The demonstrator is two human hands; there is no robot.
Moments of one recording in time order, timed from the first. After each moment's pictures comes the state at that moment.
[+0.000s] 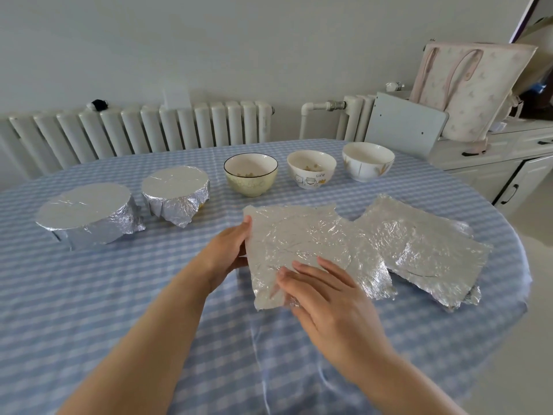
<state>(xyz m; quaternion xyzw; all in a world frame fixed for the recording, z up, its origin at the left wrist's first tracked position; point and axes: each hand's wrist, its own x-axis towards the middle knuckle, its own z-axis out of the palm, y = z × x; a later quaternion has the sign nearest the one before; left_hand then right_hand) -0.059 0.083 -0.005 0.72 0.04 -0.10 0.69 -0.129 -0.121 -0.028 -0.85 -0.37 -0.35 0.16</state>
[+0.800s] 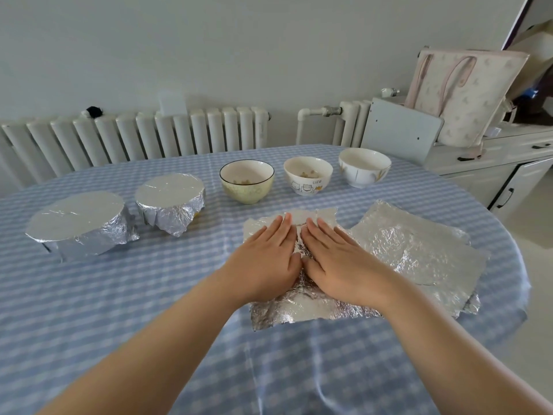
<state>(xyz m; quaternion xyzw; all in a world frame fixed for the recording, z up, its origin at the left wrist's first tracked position) -0.058 0.033 0.010 0.98 -0.21 -0.01 0.03 -0.060 -0.139 0.024 -0.97 -0.24 0.06 0.03</state>
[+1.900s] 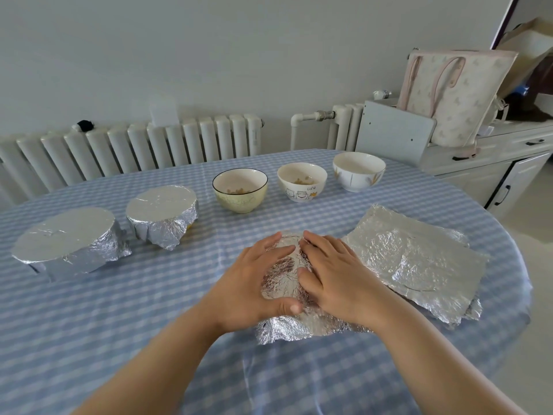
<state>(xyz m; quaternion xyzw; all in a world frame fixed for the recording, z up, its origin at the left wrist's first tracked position) -0.070 0.058 -0.006 0.91 -0.24 0.00 0.35 -0.067 -0.140 0.018 -0.97 -0.22 0.02 0.11</state>
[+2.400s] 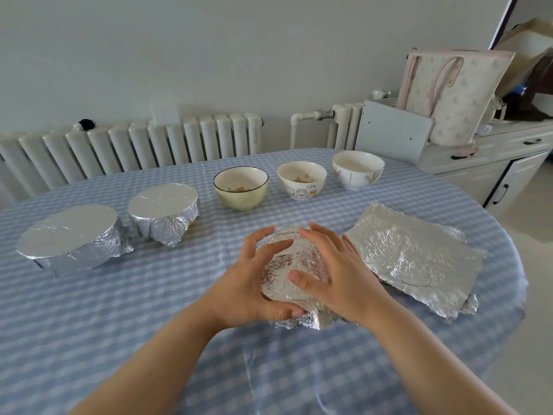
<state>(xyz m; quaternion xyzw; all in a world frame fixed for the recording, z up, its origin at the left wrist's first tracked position) -0.074 0.062 -0.012 0.88 -0.26 0.01 0.40 -0.077 -0.145 0.010 -0.93 -0.20 -0.05 0.29</state>
